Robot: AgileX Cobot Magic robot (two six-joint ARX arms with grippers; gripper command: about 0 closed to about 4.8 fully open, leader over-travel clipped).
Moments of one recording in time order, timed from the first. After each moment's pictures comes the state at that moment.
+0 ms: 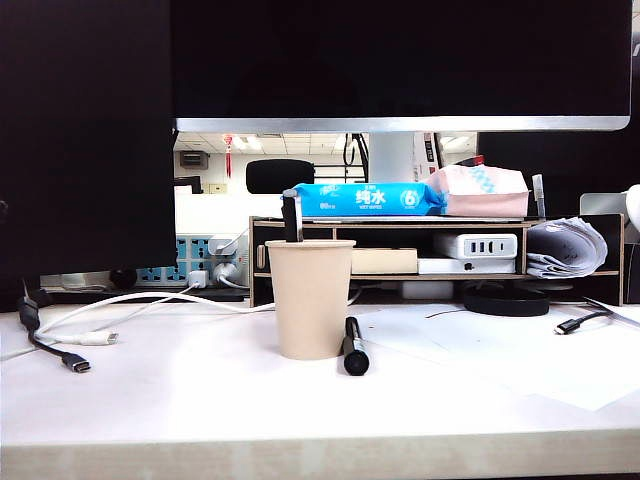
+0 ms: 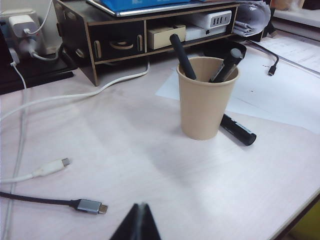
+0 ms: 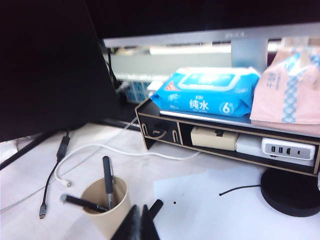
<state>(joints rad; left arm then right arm) -0.58 0.00 0.01 -0.17 0.00 -0.01 0.13 0.41 0.48 -0.10 -0.46 0.14</state>
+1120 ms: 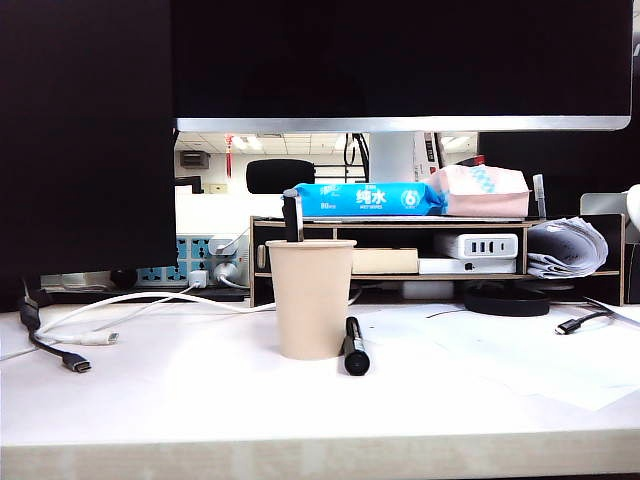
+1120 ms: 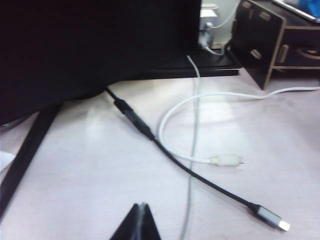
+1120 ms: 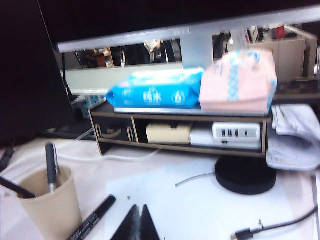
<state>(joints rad) -0.05 0.00 0.01 -0.17 0.00 -0.01 0.13 0.11 0.04 0.17 -0.28 0.16</state>
